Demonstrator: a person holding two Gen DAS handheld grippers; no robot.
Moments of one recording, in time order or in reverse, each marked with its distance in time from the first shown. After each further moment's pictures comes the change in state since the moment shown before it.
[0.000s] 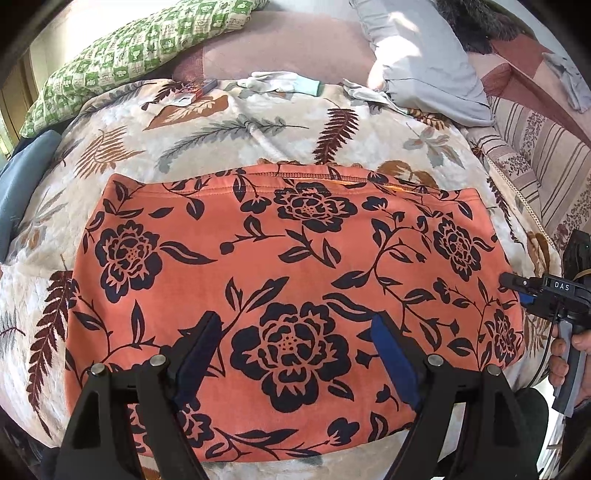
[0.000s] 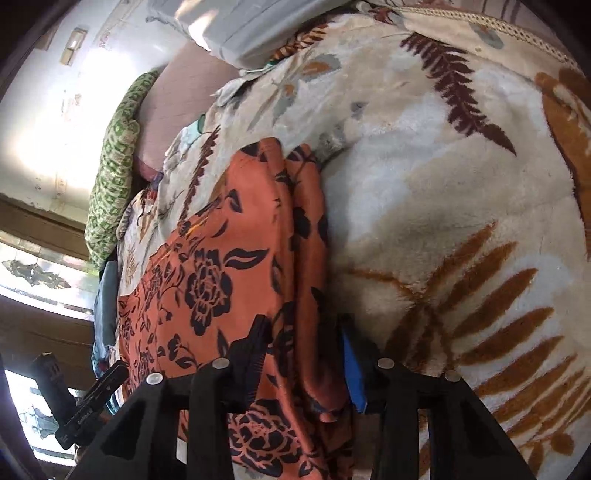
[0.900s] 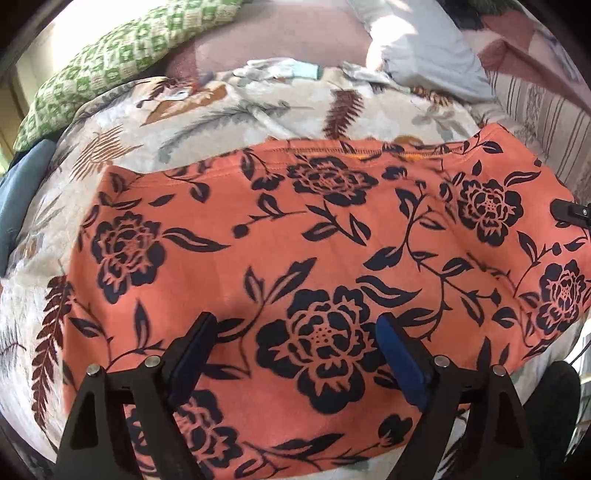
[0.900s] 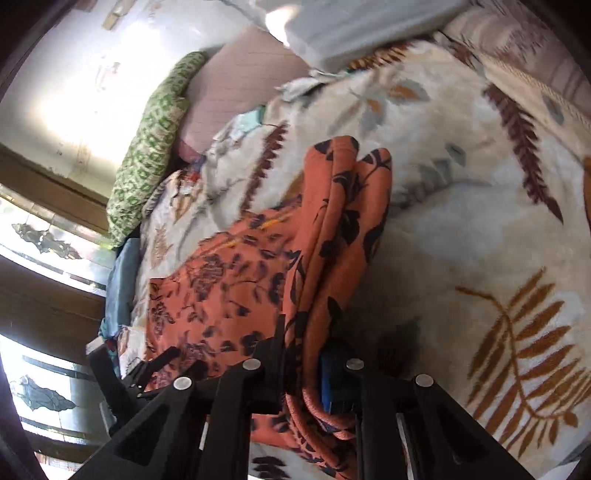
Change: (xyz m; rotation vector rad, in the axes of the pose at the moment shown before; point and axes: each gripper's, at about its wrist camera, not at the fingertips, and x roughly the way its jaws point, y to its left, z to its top) left arm 0.014 0.025 -0.015 0.047 -0.012 0.020; right arm -0.024 0.112 -0.001 -0.172 -0.001 0.022
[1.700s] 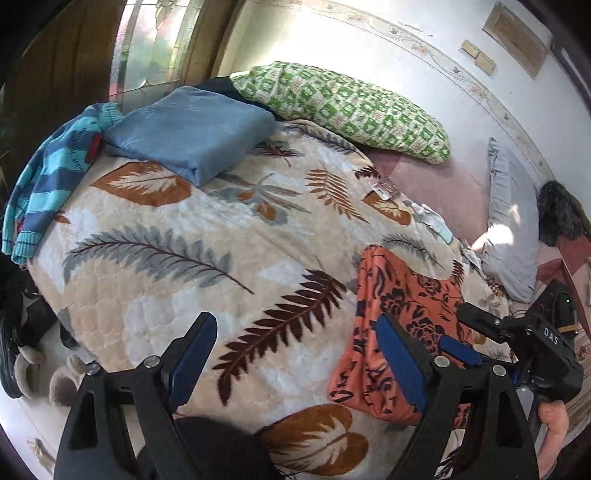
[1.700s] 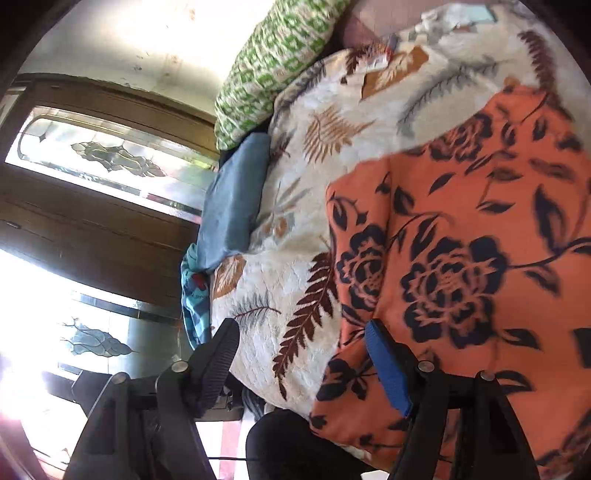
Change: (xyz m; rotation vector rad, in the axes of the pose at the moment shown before) left arm -0.157 0.232 -0.094 -0.578 -0.285 0.030; right arm 0.158 0.250 -0.092 -0.130 0.184 0.322
